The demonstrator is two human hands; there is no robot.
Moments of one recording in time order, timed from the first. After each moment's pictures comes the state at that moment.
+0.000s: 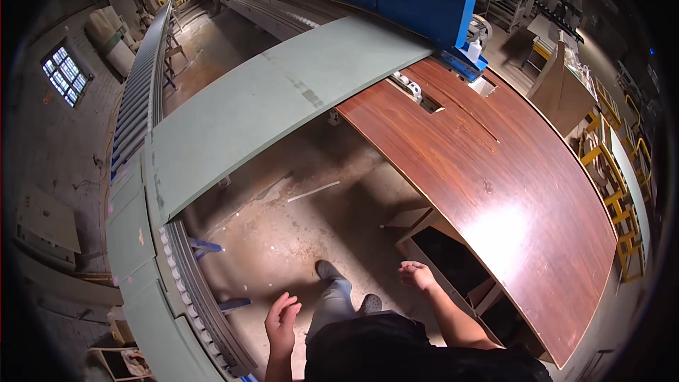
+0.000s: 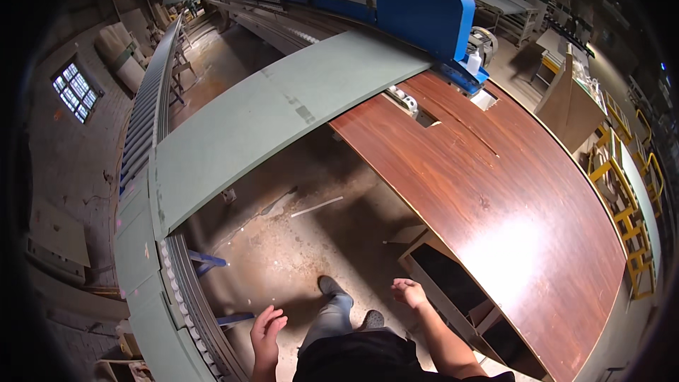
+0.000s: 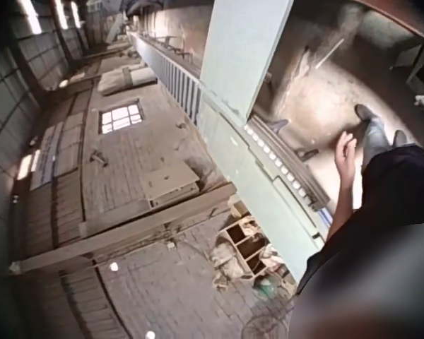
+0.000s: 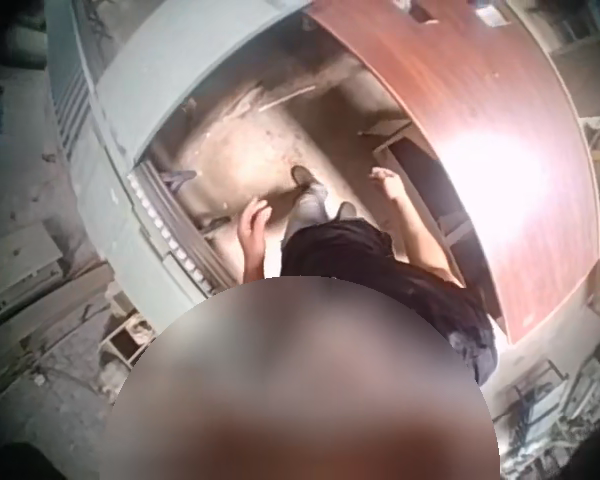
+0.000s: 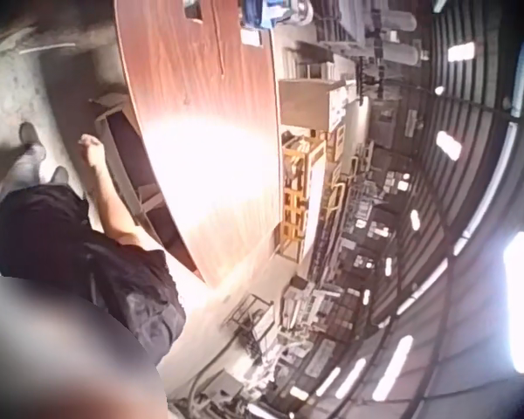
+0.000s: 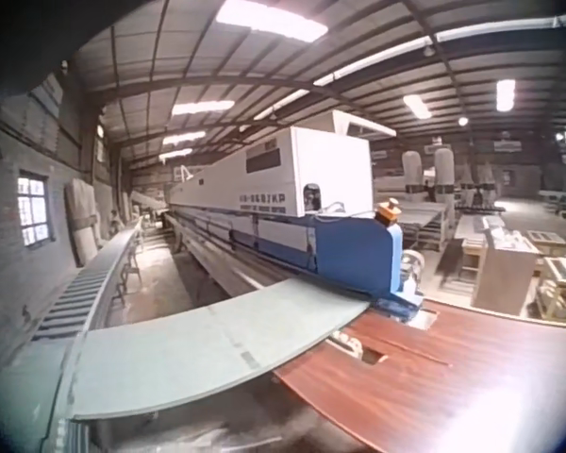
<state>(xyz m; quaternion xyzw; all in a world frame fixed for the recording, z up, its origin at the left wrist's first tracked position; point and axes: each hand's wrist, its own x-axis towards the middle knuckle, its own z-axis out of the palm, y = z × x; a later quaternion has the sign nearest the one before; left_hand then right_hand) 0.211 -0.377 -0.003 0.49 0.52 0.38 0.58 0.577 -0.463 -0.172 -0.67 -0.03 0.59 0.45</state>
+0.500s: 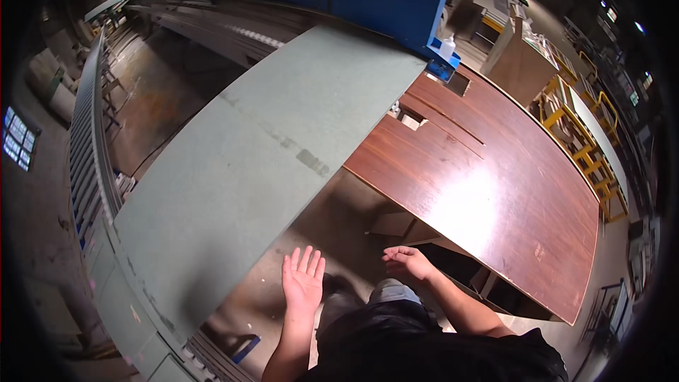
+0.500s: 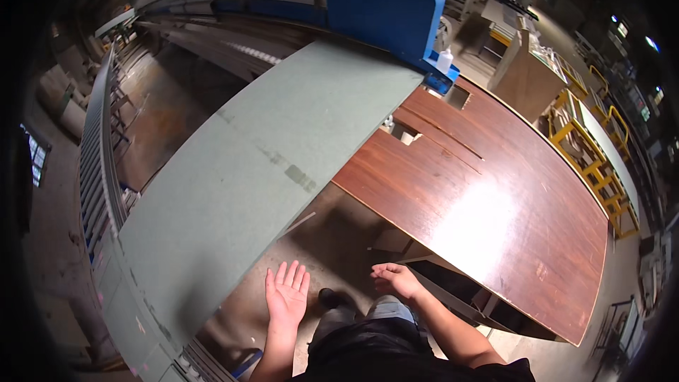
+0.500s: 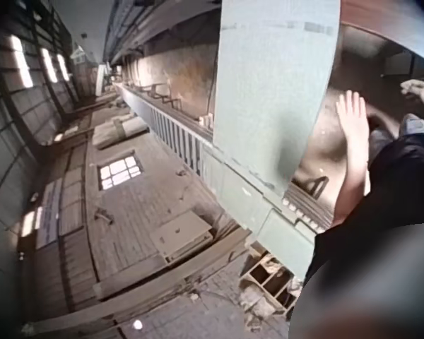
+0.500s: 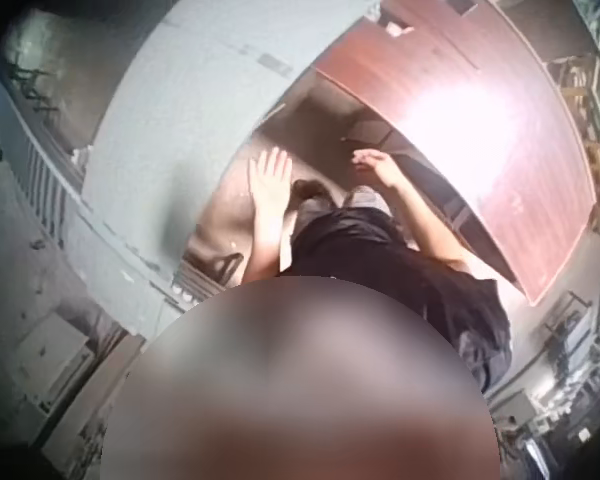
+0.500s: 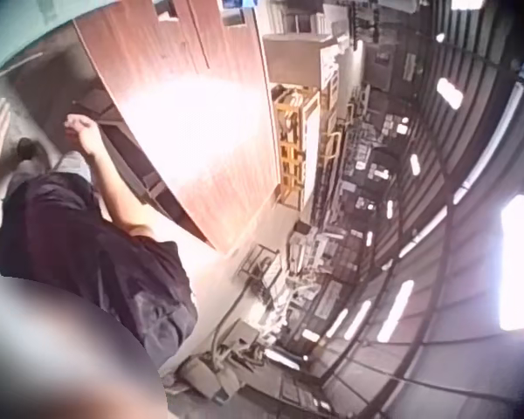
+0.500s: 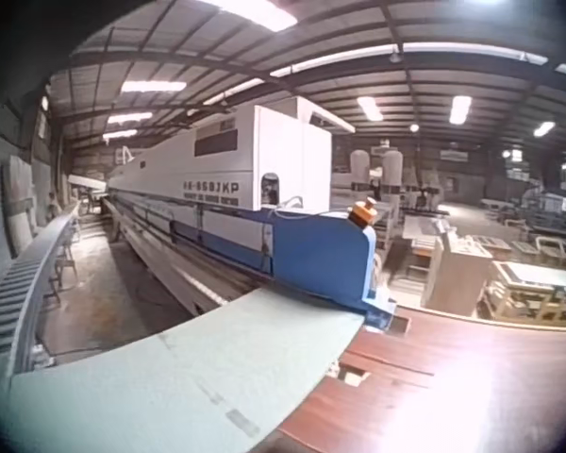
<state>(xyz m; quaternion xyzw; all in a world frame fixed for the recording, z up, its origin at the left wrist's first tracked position) 0.349 -0.127 -0.008 0.07 0.34 0.37 0.86 0.577 -0.296 -0.042 -0.61 -0.02 0.60 0.52</state>
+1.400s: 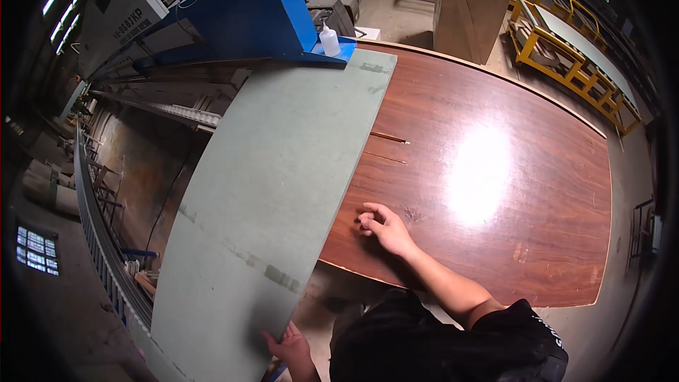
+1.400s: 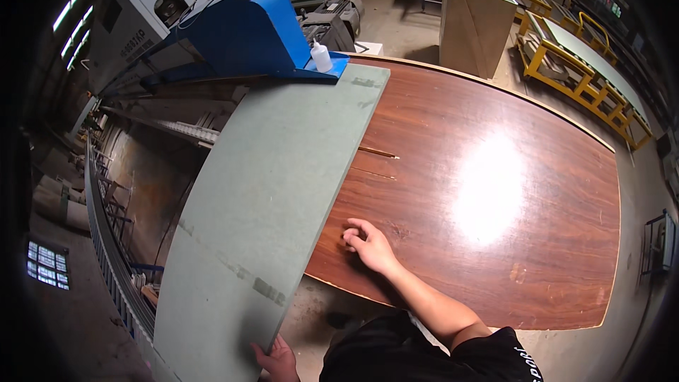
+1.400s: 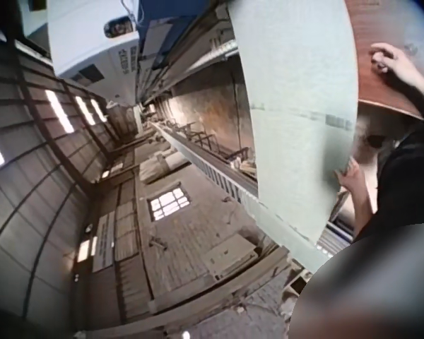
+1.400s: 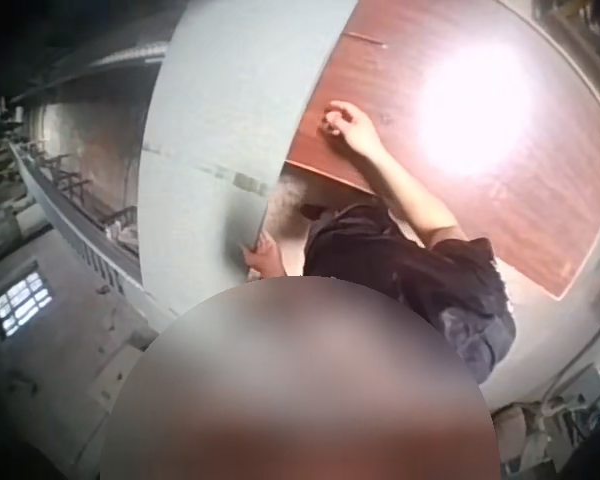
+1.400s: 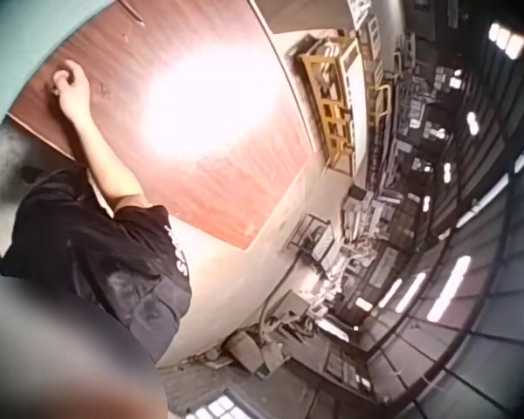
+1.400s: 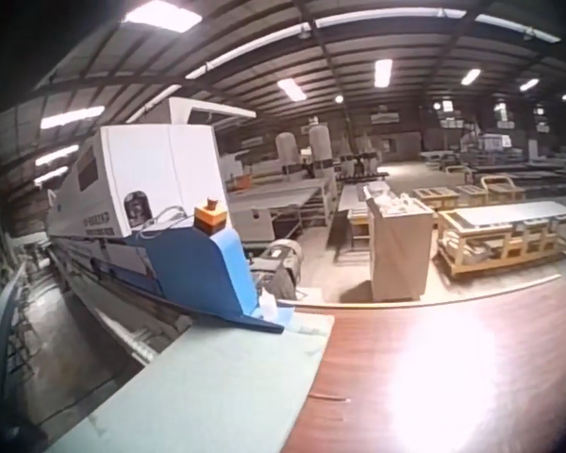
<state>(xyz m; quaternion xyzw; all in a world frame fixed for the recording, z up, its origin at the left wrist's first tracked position) 0.456 -0.252 -0.009 -0.06 0.41 0.58 0.70 0.799 -0.340 -0.028 -0.54 -0.11 0.40 0.73</state>
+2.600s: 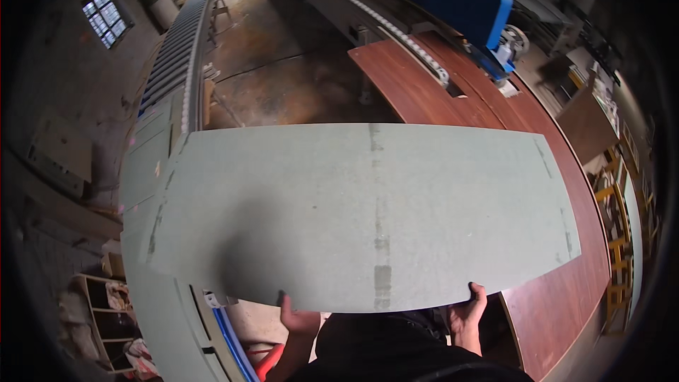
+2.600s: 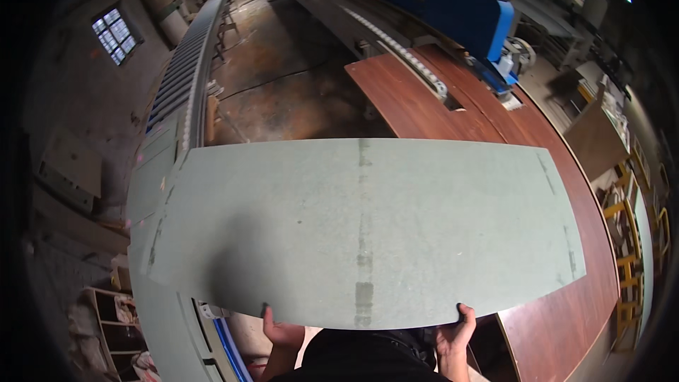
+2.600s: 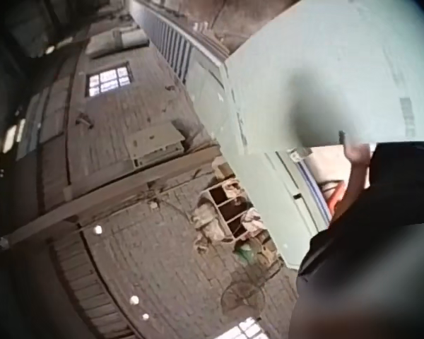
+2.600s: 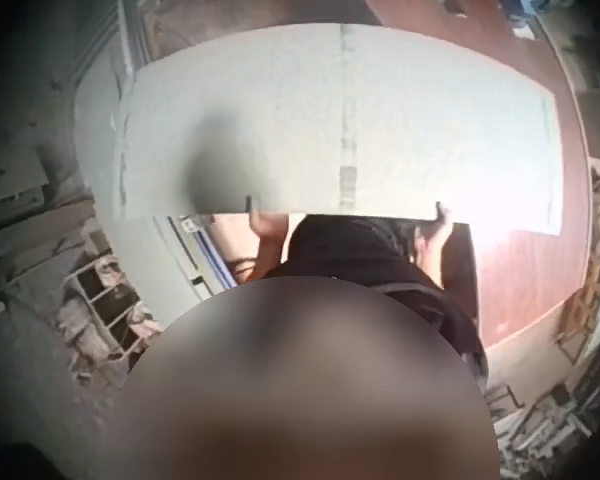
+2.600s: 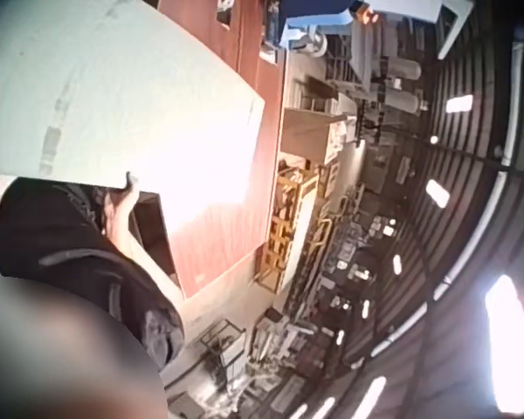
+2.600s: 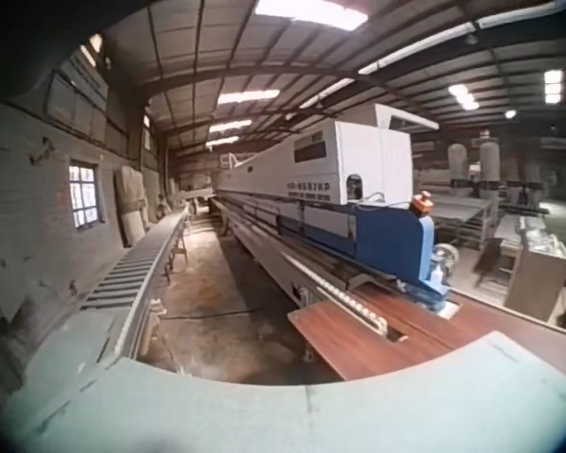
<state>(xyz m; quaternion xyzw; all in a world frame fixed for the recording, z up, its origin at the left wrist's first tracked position) 0.240 -0.521 0.000 0.20 0.29 0.63 0.69 0.557 -0.631 0.030 -0.42 0.19 0.45 0.76</state>
